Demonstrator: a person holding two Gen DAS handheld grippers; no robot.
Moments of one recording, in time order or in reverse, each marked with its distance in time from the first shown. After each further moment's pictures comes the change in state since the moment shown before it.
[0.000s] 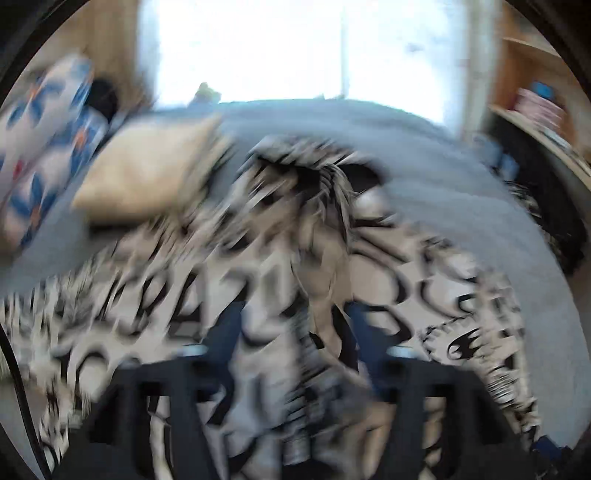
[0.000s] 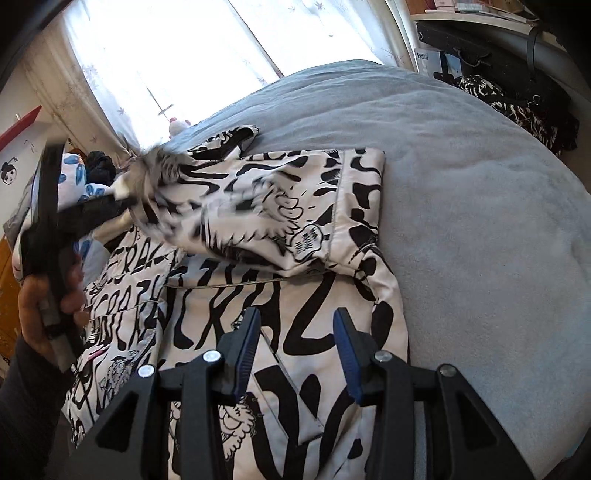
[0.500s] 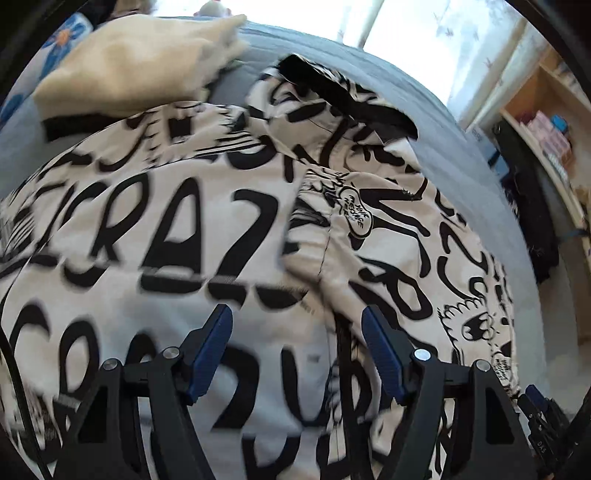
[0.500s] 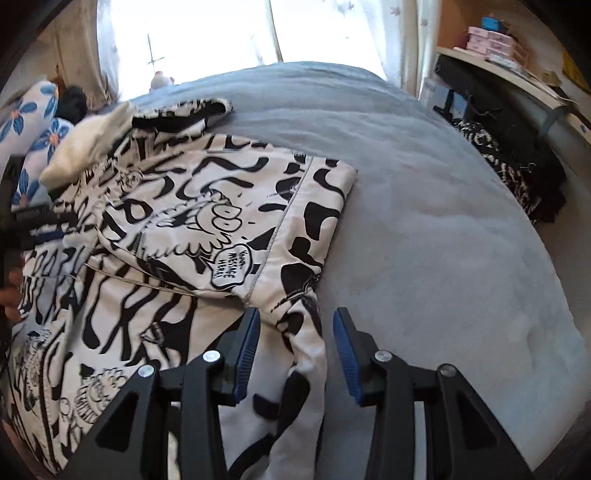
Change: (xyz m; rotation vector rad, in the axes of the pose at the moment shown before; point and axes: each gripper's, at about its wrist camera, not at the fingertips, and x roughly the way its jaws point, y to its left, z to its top) left arm 0.065 0.051 -0.008 -0.102 0.210 -0.223; right arm 0.042 -0.009 0.039 -0.255 0.078 -0.230
